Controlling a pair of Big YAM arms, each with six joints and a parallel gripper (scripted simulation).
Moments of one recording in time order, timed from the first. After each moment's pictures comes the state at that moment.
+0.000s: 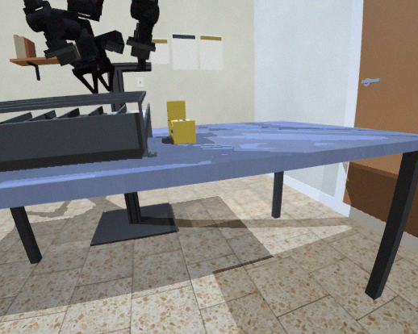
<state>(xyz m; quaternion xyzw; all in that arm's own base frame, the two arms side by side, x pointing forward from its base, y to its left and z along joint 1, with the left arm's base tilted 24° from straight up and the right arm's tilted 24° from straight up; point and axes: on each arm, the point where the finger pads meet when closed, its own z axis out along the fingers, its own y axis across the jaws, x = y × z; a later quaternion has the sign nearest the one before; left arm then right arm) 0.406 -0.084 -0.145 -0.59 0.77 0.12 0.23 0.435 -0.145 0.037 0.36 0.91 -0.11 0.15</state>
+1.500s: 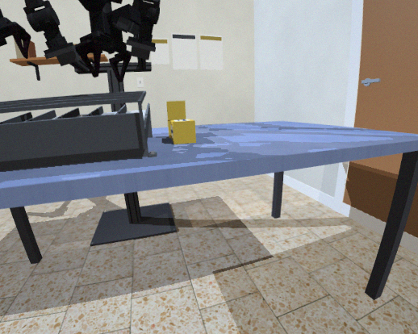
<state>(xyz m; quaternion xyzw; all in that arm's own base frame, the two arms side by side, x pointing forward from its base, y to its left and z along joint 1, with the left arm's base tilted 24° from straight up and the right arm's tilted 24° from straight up) 0.503 -0.056 -0.082 -0.45 0.86 0.03 0.25 0.482 -0.005 0.001 -0.01 0.98 0.02 0.22</state>
